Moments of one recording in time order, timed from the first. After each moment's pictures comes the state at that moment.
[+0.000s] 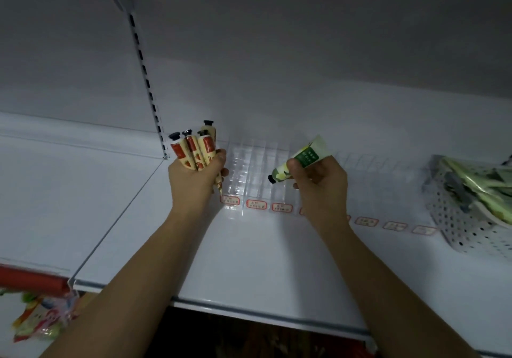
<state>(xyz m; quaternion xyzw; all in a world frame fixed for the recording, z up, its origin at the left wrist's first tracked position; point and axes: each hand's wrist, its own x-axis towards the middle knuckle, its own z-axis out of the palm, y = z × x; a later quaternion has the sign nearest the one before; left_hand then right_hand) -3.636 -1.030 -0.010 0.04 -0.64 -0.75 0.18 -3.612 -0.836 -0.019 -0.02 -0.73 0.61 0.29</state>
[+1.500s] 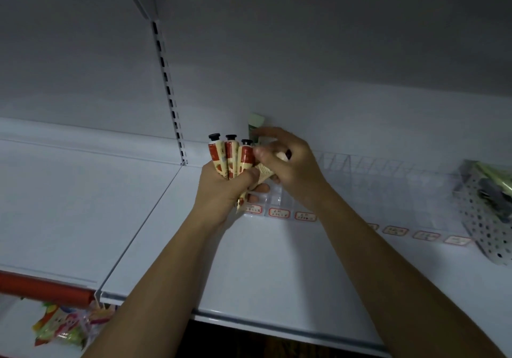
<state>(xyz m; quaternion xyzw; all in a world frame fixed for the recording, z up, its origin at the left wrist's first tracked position) -3.634 -1.043 -0.002 -0.09 -0.61 -0.79 0.03 -3.658 -0.893 0.019 0.18 -0.78 0.59 0.14</state>
